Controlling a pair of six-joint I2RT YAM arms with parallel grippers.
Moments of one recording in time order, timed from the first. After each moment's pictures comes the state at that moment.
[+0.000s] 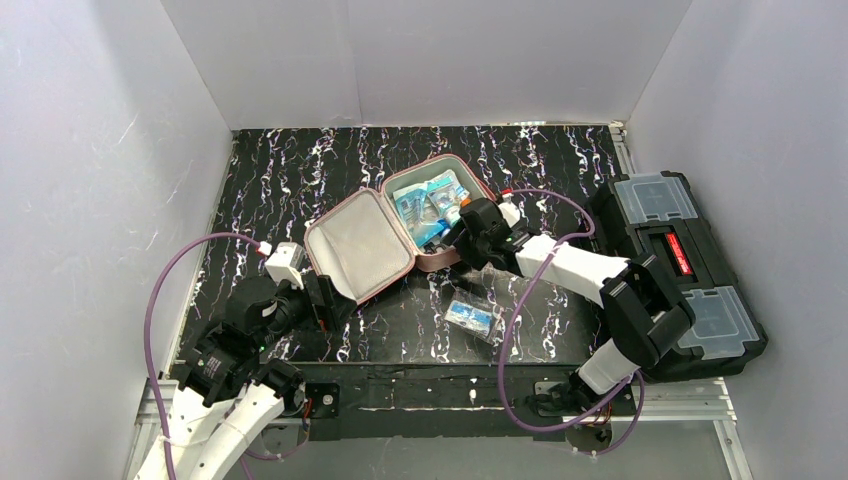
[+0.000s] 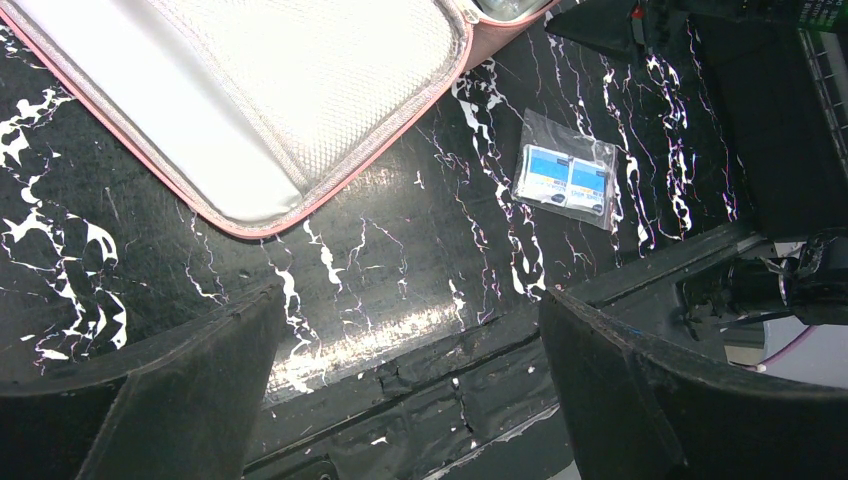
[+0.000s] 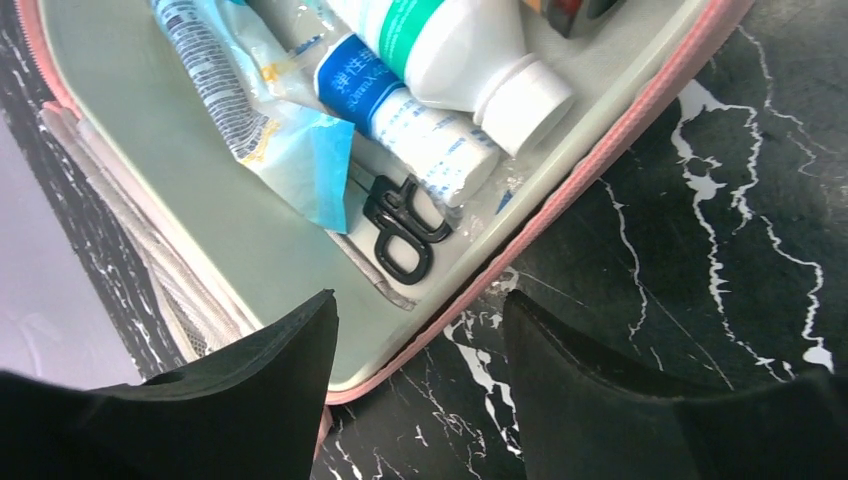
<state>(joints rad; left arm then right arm) -0.49 0.36 0.72 -0.88 0.07 -0.45 0.73 1.57 0.96 -0.22 0.23 1.24</state>
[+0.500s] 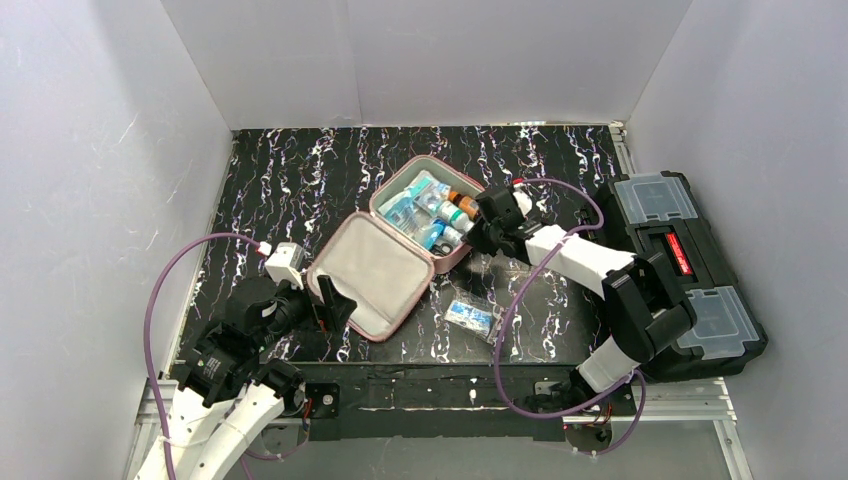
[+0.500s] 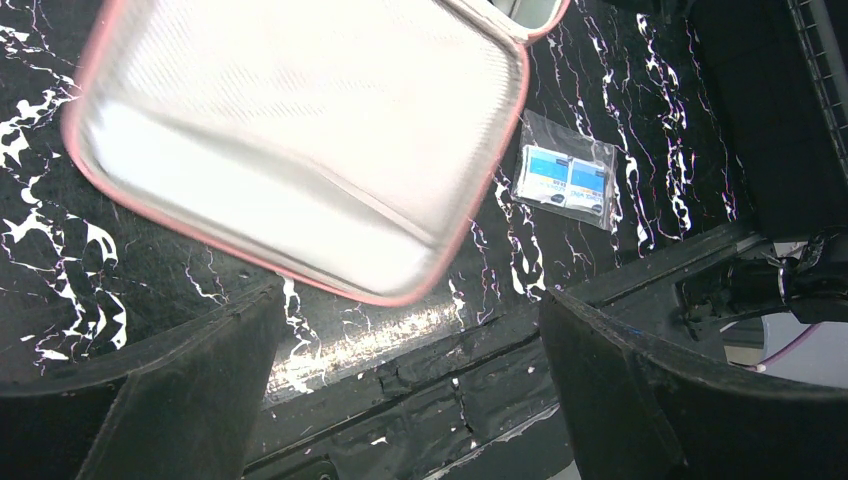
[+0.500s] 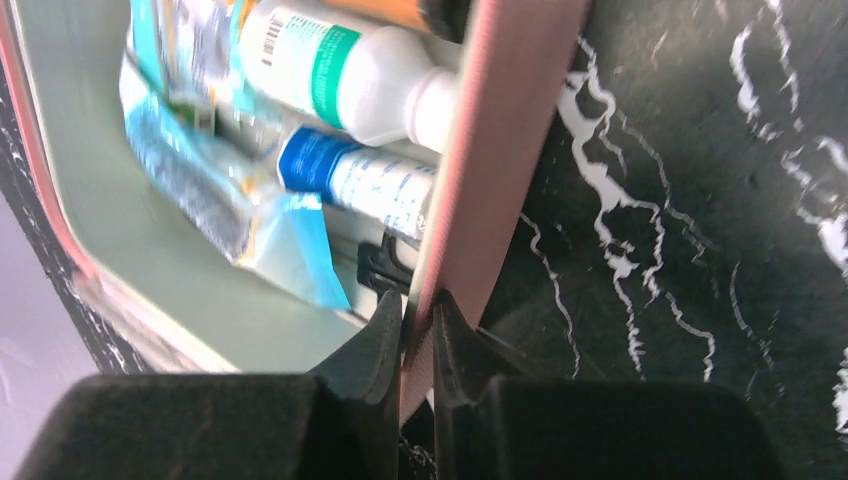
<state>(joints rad) -0.49 0.36 0.72 -0.88 0.07 -0.45 0.62 1.58 0.98 -0.25 0.17 1.13</state>
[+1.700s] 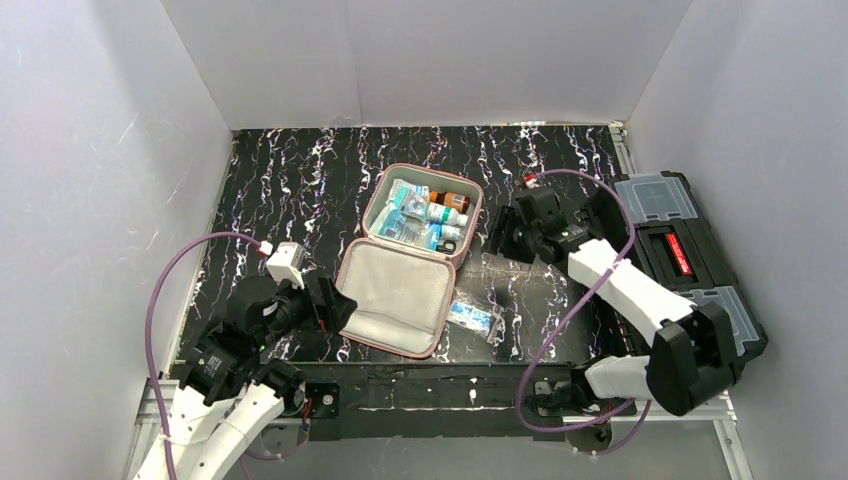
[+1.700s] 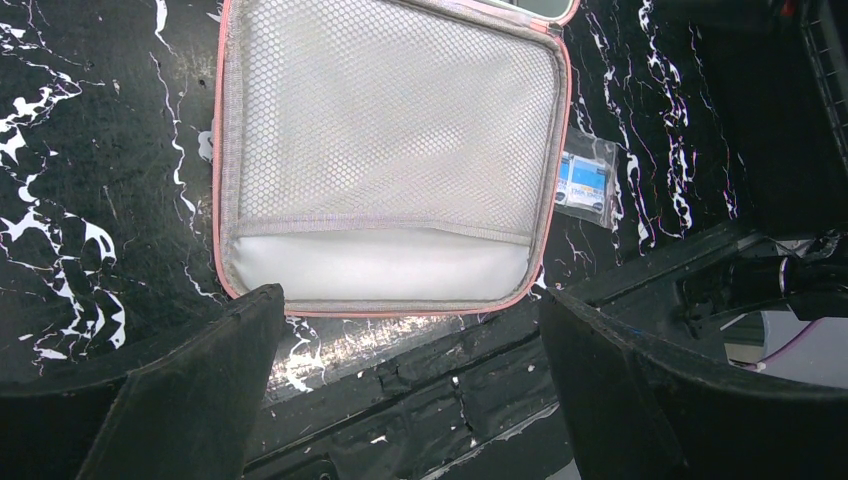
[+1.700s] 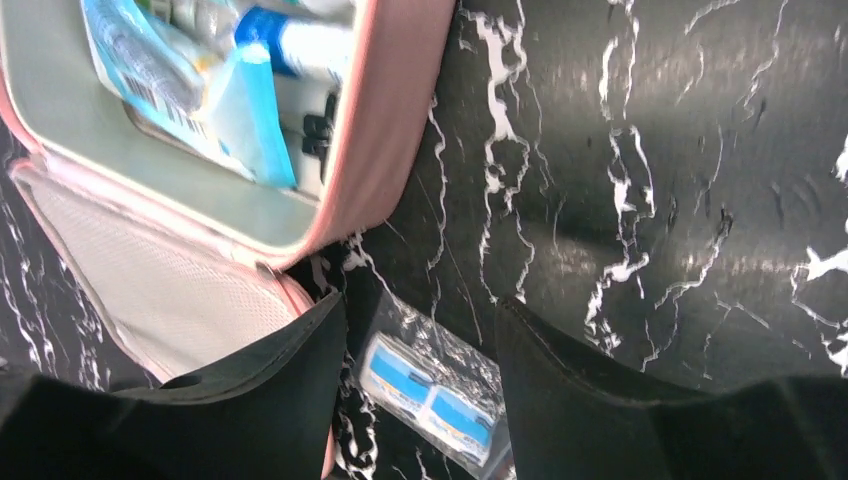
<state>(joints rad) -0.49 0.37 0.72 -0.88 0.07 -0.45 0.49 1.31 0.95 -0.47 -0.03 0.65</state>
